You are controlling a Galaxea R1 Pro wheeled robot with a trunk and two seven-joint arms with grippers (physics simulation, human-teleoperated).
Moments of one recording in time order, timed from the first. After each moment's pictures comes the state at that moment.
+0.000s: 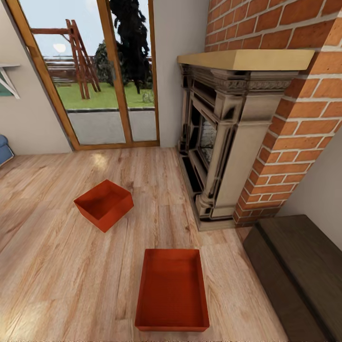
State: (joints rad) left arm 0.00 0.01 0.01 -0.11 0.20 -0.04 0.01; right arm -0.13 -0.06 0.68 0.03 -0.45 -0.18 0.03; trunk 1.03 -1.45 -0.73
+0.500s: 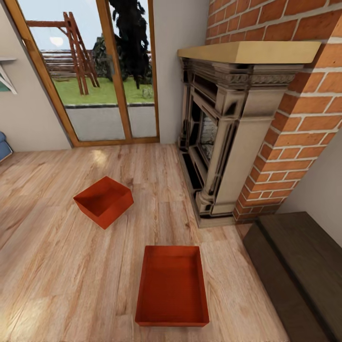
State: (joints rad) left arm 0.00 0.01 0.01 -0.11 0.20 -0.04 0.01; right arm -0.13 -0.06 0.68 0.03 -0.45 -0.18 0.03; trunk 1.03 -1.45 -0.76
